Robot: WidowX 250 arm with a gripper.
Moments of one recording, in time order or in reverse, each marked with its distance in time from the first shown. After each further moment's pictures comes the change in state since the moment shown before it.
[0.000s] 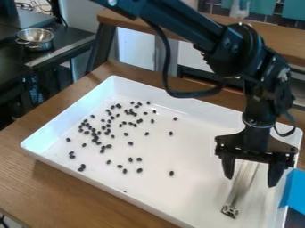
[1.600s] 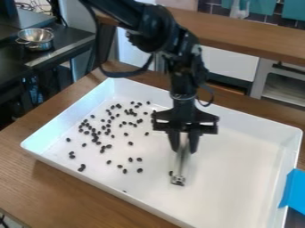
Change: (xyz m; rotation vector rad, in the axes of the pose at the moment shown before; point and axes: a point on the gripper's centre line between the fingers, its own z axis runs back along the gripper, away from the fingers) arm 0.033 0.116 0.007 0.054 -0.012 0.128
